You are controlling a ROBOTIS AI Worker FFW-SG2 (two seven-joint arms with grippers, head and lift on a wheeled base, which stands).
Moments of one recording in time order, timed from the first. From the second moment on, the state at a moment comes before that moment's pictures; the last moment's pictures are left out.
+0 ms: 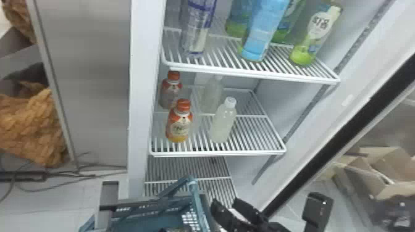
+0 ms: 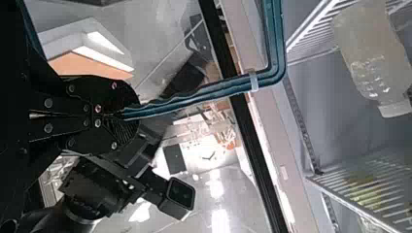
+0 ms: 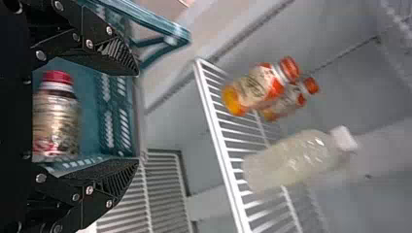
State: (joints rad) left arm 0.13 0.26 -0.40 -1.87 1.24 1.02 -0.37; right arm 0.84 -0.10 -0.28 -2.45 -0.59 0.66 0.25
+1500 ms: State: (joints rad) left arm 0.14 0.25 -0.43 -1.87 1.24 1.04 -0.37; right arm 0.71 -0.08 -0.24 -2.21 -0.19 -0.14 0.16
